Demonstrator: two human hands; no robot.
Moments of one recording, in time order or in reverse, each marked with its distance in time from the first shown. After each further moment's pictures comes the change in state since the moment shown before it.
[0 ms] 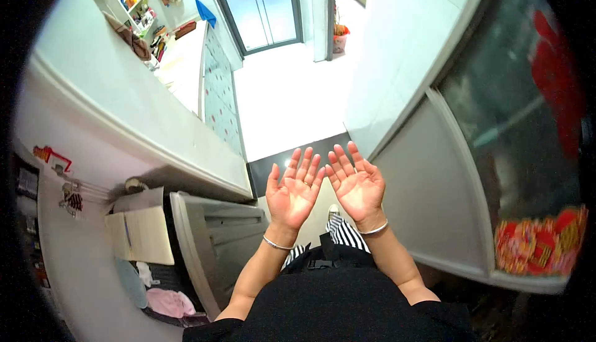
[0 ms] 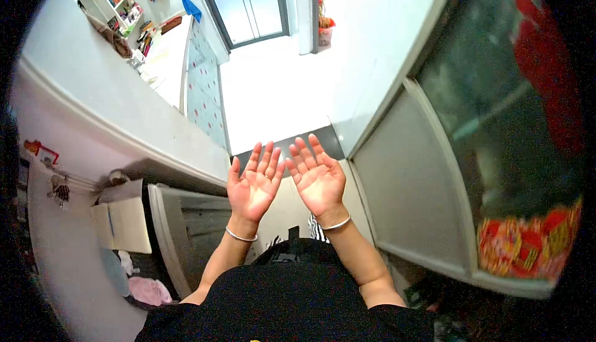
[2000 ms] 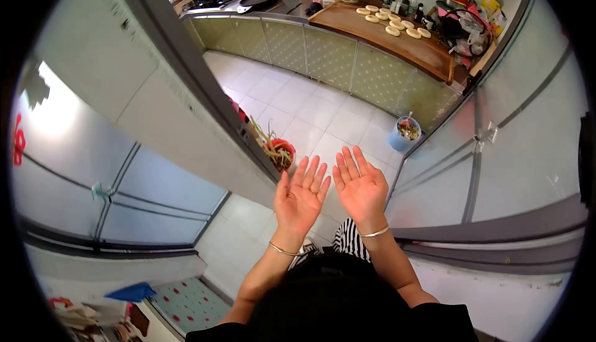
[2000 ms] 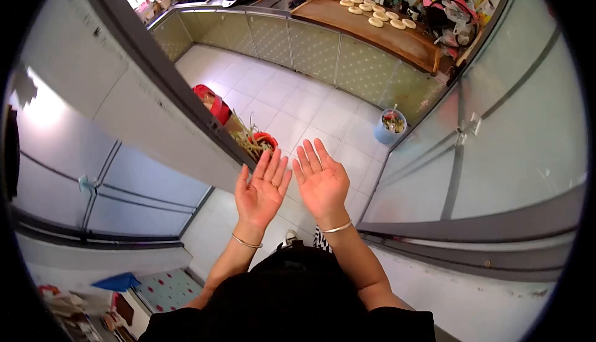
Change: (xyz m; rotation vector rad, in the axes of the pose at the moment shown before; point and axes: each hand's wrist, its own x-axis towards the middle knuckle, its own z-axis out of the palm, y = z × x) left_hand 1.311 0.077 0.162 0.211 -0.028 -0.709; right_hand 1.103 -0.514 0.089 0.151 0.185 -0.793
